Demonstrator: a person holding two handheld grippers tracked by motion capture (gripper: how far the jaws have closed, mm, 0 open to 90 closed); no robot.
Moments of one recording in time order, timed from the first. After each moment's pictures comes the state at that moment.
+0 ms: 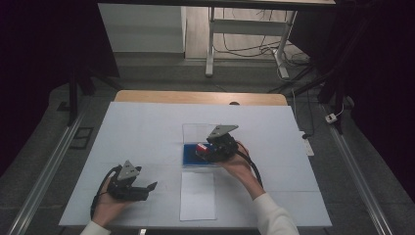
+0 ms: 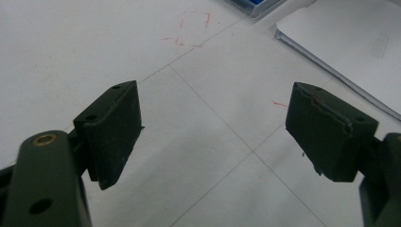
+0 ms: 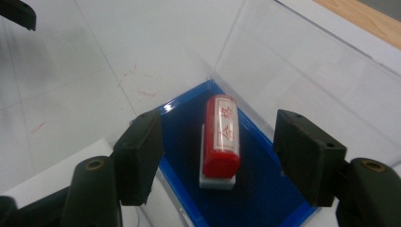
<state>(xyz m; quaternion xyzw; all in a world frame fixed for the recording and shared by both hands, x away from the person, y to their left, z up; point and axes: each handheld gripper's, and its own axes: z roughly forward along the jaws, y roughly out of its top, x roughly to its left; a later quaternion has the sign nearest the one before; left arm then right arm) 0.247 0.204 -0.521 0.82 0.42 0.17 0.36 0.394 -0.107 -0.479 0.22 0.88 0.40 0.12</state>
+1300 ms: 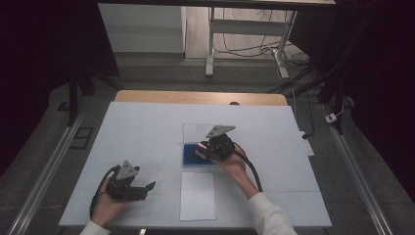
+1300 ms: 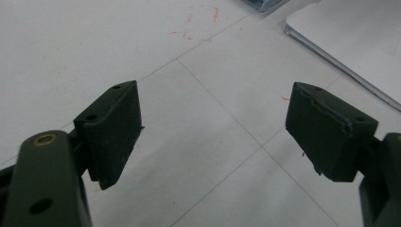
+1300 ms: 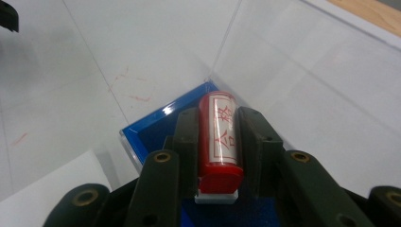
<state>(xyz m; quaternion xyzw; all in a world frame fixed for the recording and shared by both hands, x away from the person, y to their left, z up) 0.247 0.208 -0.523 0.82 0.42 0.17 0.36 0.398 -0.102 -0.489 0.23 0.87 0.41 0.12</state>
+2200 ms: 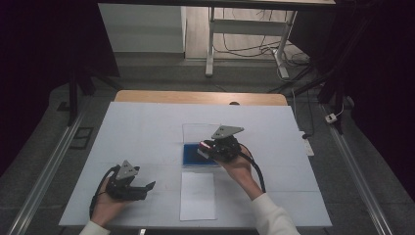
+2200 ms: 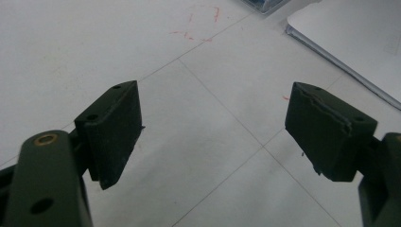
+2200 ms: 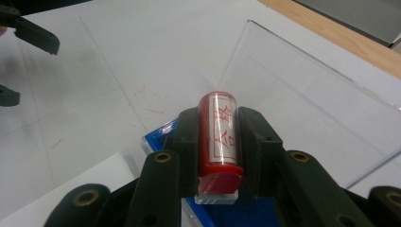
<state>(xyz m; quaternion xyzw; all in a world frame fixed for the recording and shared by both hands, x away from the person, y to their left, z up) 0.248 0.208 -0.523 0.81 0.42 0.17 0.36 0.376 -0.115 -0.464 0.22 0.86 0.44 0.14</state>
